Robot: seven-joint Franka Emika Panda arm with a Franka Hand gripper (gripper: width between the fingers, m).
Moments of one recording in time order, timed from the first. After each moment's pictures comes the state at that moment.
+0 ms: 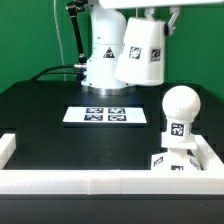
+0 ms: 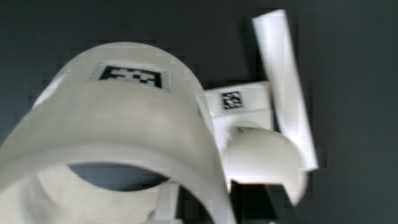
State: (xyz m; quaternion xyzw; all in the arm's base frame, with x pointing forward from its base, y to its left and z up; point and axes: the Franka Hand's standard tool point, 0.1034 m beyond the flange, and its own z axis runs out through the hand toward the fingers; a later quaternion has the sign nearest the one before) arm 0.552 0.074 0.230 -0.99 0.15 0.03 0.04
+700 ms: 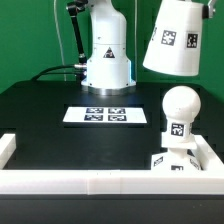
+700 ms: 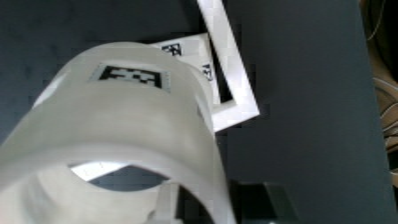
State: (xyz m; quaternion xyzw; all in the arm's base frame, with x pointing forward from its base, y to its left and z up) arm 0.618 0.115 0.243 -0.98 0.18 0.01 0.04
